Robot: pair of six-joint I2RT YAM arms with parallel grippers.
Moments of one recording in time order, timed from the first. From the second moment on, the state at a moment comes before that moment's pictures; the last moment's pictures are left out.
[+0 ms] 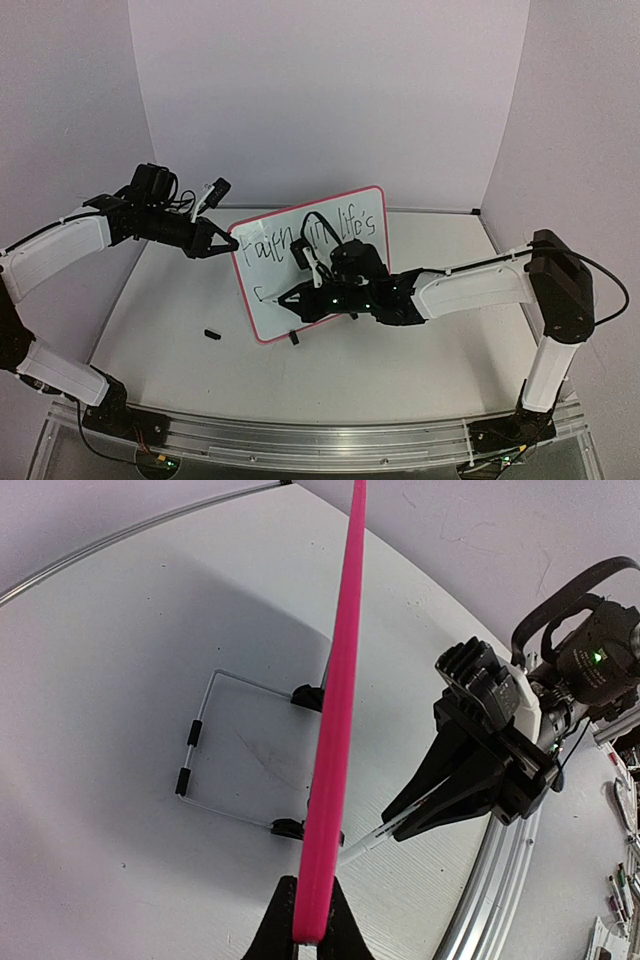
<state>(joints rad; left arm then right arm) -0.41 1.33 1.13 -0.52 0.68 0.10 1.02 1.86 1.14 0.26 -0.17 0.44</state>
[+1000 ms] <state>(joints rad) -0.41 1.33 1.13 -0.52 0.68 0.10 1.02 1.81 1.14 0.29 -0.12 0.46</state>
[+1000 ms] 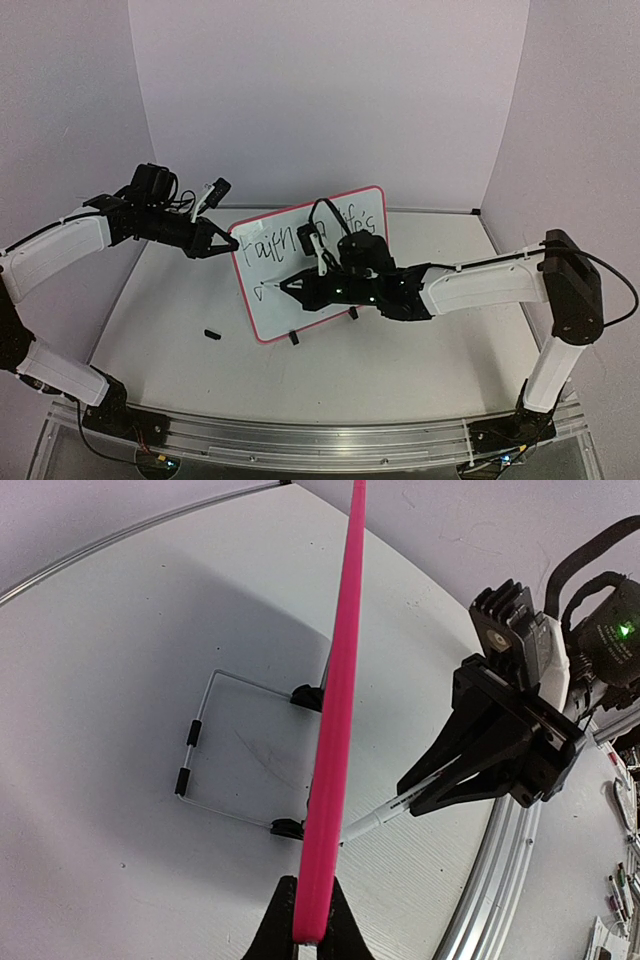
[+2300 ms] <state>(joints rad) -0.41 1.33 1.13 -0.52 0.68 0.10 1.02 1.88 1.12 0.32 -0.24 0.51</state>
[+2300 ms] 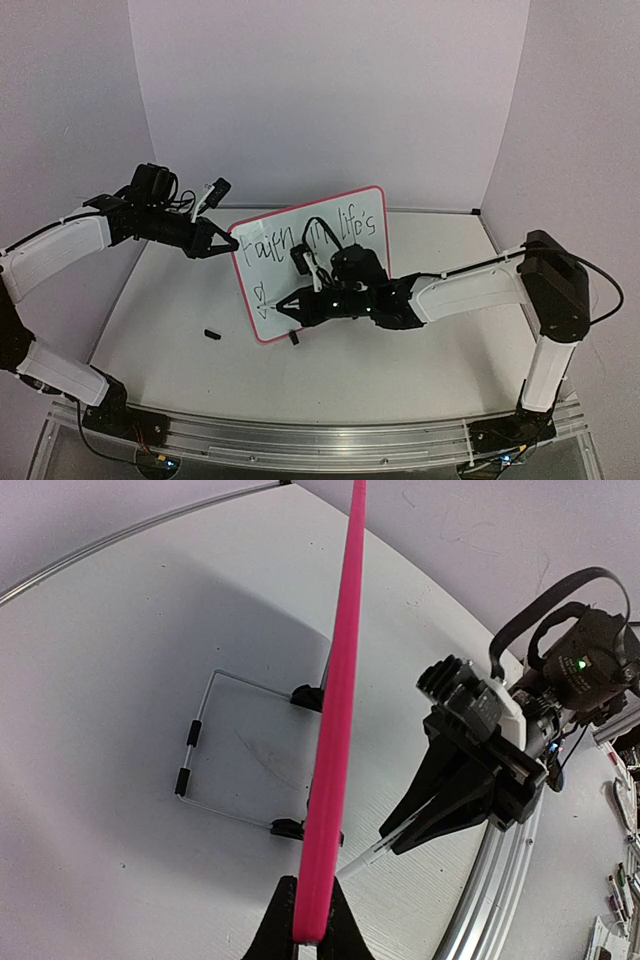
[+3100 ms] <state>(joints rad) -0.41 1.33 1.13 -0.52 0.68 0.10 0.97 1.76 1.05 0.35 -0.18 0.52</state>
